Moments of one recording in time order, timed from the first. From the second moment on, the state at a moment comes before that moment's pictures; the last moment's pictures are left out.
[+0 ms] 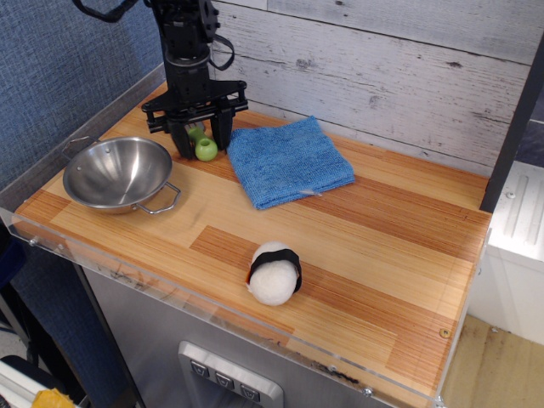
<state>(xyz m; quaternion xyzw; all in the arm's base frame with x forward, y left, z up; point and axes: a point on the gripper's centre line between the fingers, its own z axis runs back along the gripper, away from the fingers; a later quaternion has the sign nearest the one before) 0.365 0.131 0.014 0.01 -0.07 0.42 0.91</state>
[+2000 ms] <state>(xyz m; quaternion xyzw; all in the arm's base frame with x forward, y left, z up) 0.356 0.067 0.153 -0.01 -0.20 0.39 0.90</state>
